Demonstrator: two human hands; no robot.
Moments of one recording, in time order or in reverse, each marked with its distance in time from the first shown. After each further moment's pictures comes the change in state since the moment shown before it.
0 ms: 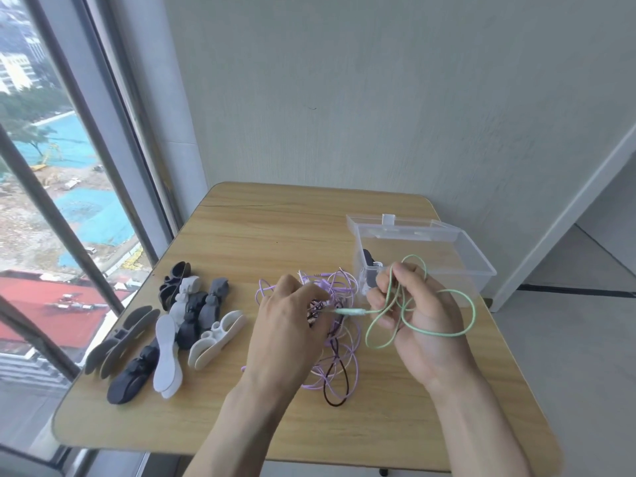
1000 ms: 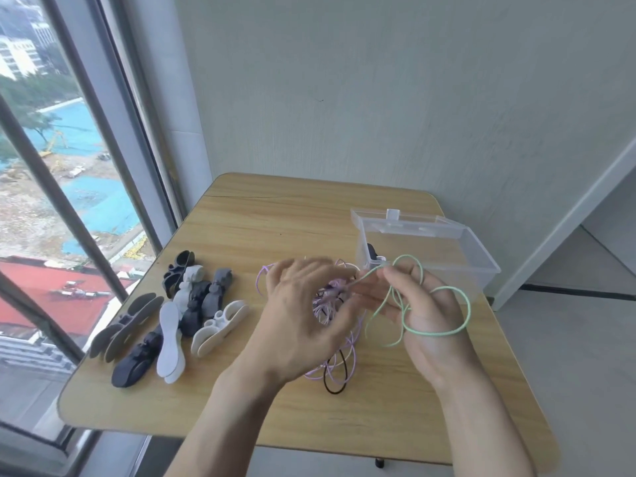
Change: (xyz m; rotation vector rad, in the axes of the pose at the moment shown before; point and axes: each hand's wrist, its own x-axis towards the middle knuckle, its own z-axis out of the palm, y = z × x) left_hand 0.003 0.012 -0.018 -0.187 -0.049 0.214; right_hand -0.002 0.002 -0.007 -0.261 -0.029 -0.036
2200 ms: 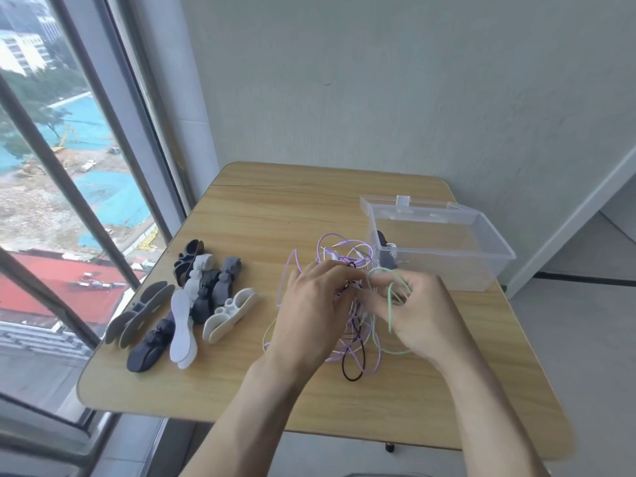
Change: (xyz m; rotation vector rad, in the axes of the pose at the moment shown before) left_hand -0.005 -0.020 0.031 0.094 0.040 -0.007; right_hand 0.005 0.021 -0.014 -0.812 -0.057 -0.042
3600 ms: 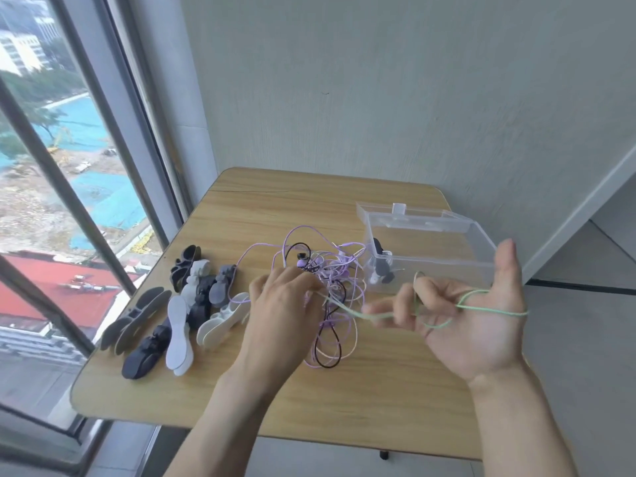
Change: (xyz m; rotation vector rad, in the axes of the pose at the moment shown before) left_hand -0.006 -0.017 -0.020 0.180 -0.011 -0.148; right_hand -0.008 -0.010 -0.042 0.994 -0.401 0.081
